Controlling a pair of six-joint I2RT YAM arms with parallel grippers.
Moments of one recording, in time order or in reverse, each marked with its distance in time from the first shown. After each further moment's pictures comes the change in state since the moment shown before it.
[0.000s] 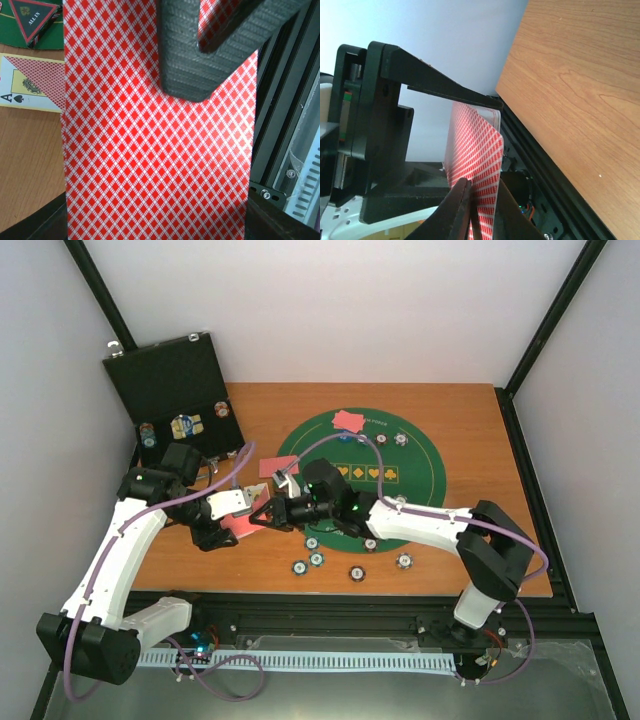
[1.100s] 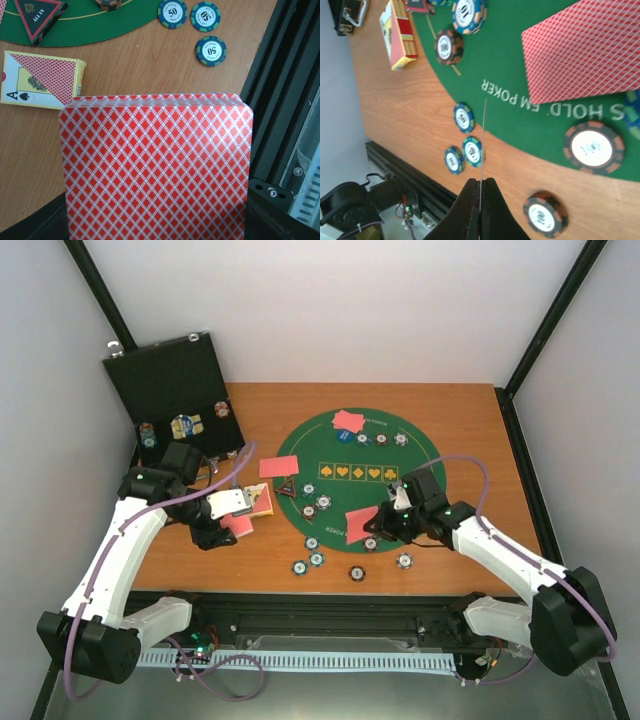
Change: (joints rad) left arm 0.000 0.006 0.000 0.009 -0.020 0.009; right arm -0.481 -0.532 -0.423 -0.642 0.086 -0.230
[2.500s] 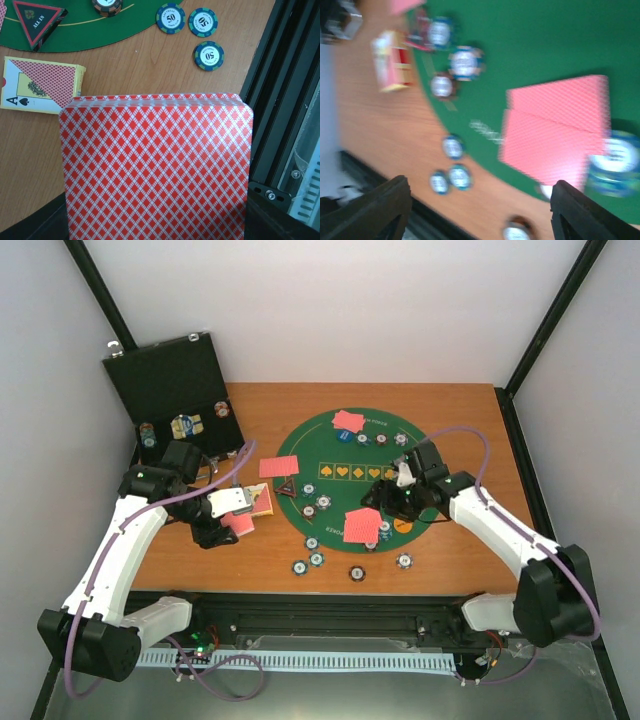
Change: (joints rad) left arm 0.000 0.010 0.010 0.001 0.012 0.002; right arm -0.122 0.194 0.238 -0.231 0.080 -0.259
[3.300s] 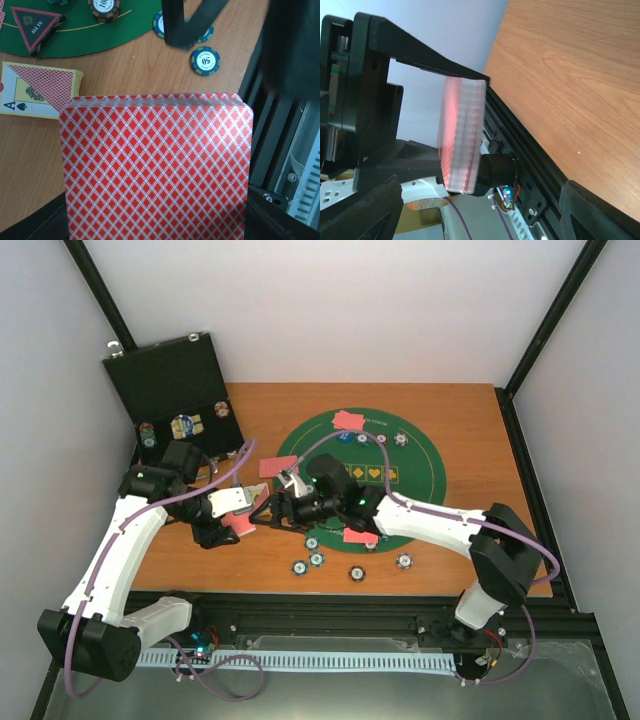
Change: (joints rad) left arm 0.000 0.000 0.000 0.001 0.024 -0.001; right arm 0.569 0.262 0.195 0.675 -0.198 0.398
